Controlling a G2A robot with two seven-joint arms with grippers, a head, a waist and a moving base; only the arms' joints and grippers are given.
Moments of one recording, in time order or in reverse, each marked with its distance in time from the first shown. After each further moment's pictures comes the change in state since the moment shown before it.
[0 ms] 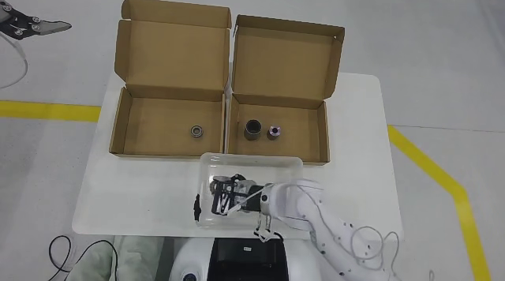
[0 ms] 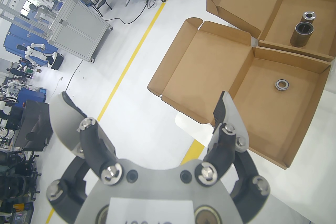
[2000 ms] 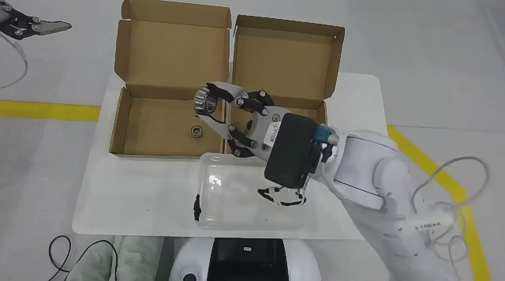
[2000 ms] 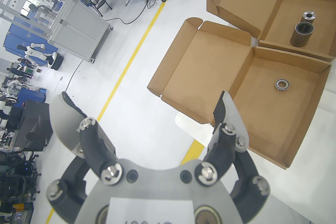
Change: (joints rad) left arm 0.000 0.000 0.000 0.000 0.000 0.000 0.000; right arm 0.274 0.017 0.177 -0.407 0.402 0.141 -0.126
